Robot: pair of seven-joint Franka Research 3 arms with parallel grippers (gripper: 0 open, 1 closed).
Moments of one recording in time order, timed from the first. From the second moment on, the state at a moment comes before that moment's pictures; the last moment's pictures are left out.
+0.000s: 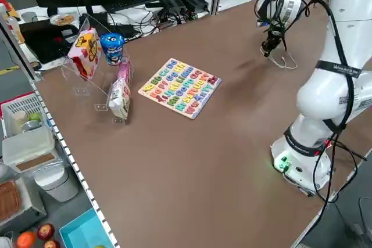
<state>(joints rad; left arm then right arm) -0.34 0.46 -0.42 -2.04 0.30 2.39 -0.87 0.32 0.46 0.15 -1.57 -0.02 2.02 1.65</state>
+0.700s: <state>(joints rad) -0.33 0.40 -0.48 -1.93 0.30 2.07 -0.84 0.37 0.52 0.16 -1.57 -0.02 2.04 1.65</state>
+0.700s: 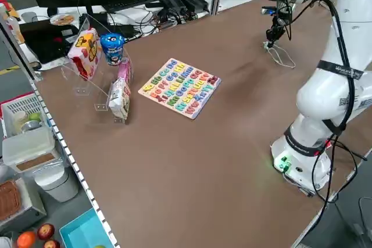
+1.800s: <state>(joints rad) -0.32 0.30 -0.55 -1.85 0.22 1.79 -0.64 0.40 0.54 0.15 -1.55 -0.02 2.04 1.65</state>
